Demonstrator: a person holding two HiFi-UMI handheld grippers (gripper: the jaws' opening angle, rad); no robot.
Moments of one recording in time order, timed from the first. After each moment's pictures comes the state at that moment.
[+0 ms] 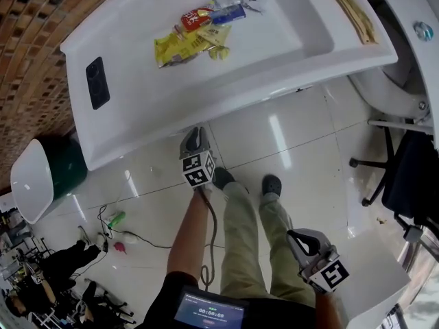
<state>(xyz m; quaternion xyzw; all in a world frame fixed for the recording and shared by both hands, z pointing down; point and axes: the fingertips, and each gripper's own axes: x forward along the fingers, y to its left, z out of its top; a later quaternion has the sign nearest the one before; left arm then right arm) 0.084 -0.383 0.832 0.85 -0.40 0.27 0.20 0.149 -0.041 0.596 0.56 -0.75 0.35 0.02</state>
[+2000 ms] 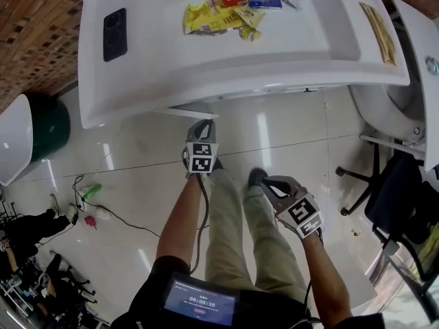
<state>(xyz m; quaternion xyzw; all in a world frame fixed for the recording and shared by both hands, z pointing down) 0.051 -0.337 0.894 0.87 -0.31 0.35 0.15 0.109 -0.128 0.720 0.42 -0.80 0.35 0.23</state>
